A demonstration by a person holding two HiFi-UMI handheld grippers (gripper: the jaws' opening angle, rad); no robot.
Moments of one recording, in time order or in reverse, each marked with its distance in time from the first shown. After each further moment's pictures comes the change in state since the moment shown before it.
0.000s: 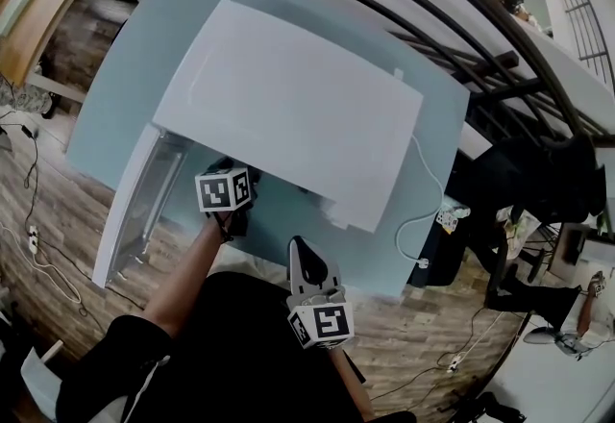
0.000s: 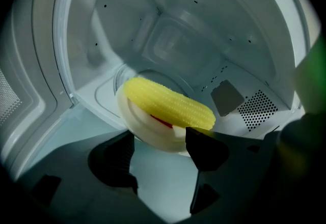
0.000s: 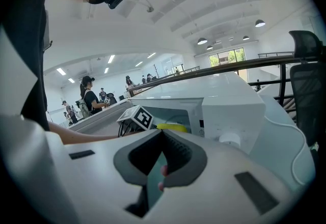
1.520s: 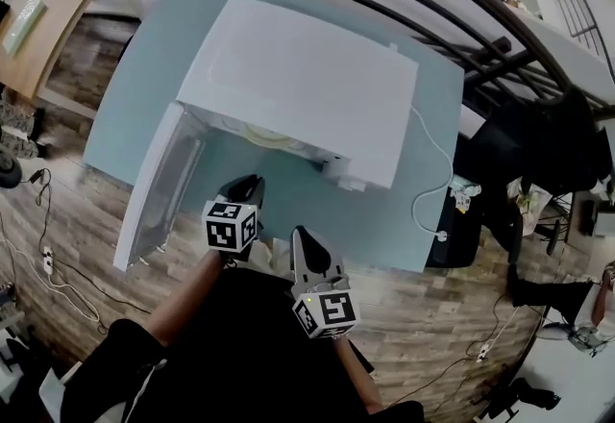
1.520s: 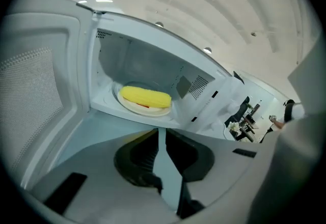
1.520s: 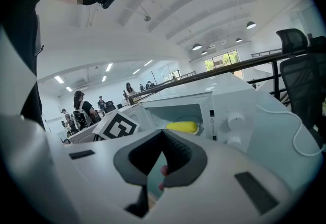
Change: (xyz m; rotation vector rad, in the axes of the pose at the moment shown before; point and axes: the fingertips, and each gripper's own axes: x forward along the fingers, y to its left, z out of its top) left arm -0.101 -0.026 -0.057 0.268 -0.104 -0.127; right arm -0.031 0.056 -0.017 0.058 -0.076 -0.020
